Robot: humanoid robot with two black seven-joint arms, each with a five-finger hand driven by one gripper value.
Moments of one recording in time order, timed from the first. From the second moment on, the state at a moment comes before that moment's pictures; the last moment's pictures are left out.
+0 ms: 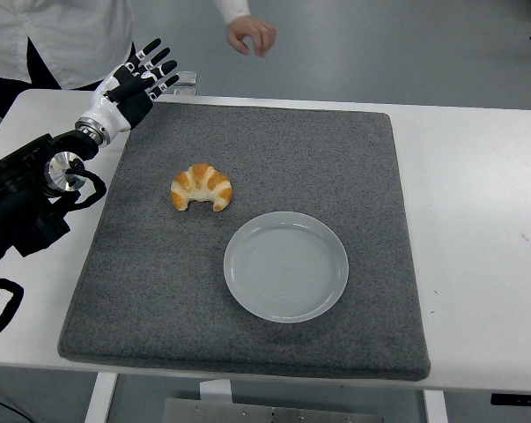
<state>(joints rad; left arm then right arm) -0.96 0.23 -0.48 -0.29 -0.21 -0.47 -0.25 0.03 0.00 -0.15 0.15 0.04 -0.02 -0.06</state>
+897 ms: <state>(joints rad) -0.96 0.22 -0.48 -0.29 -0.21 -0.47 -0.25 0.03 0.00 -0.15 0.15 0.04 -0.02 -0.06</state>
